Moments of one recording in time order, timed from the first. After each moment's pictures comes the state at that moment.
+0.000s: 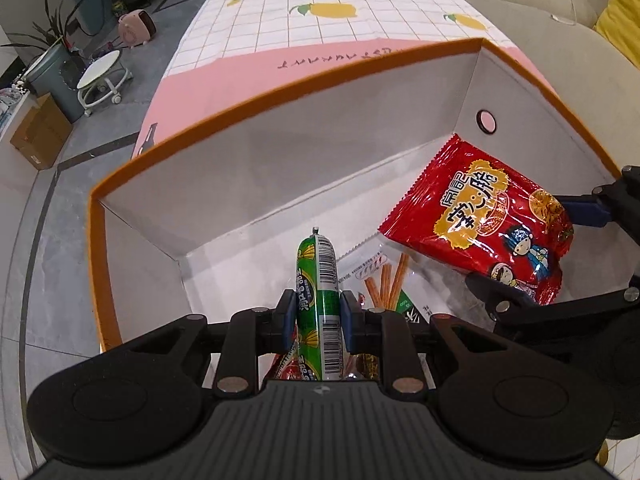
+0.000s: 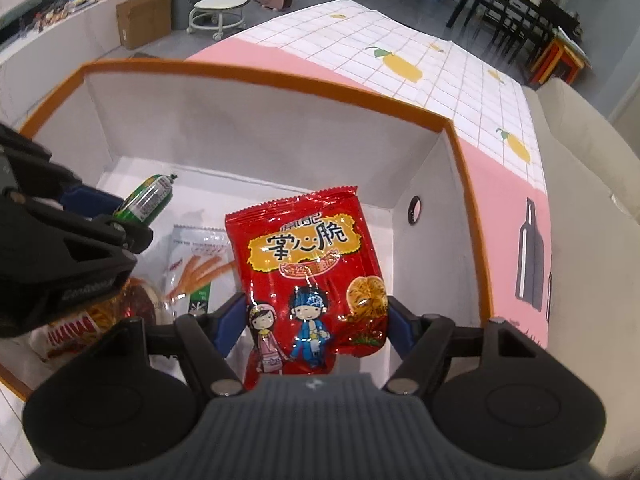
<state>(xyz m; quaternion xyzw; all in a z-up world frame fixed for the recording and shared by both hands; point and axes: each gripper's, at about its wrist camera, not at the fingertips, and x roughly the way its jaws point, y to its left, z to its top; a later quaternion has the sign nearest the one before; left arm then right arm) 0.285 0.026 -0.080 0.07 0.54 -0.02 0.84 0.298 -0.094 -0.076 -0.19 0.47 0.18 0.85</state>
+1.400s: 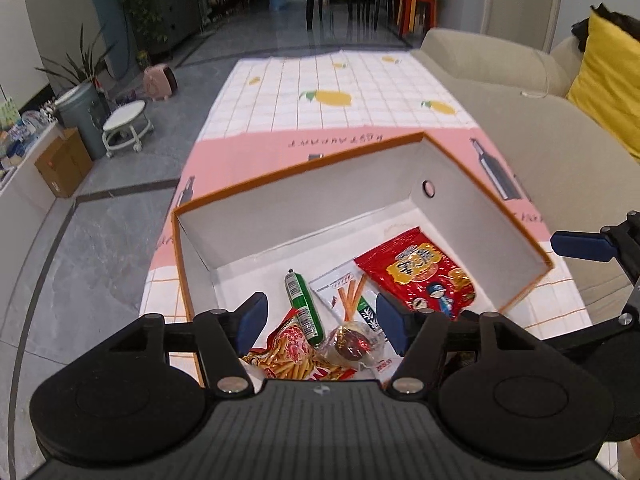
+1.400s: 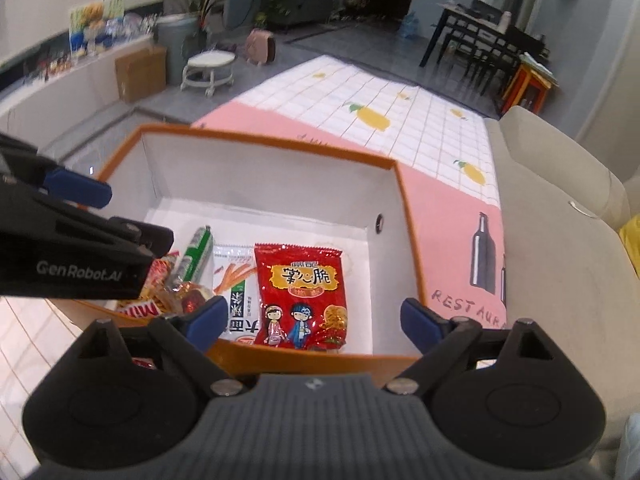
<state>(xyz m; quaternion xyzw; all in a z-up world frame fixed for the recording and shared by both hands) 0.194 0.020 0.005 0.04 0.43 -0.01 0.90 0.212 -0.127 -0.005 -0.14 0.39 0.17 0.89</state>
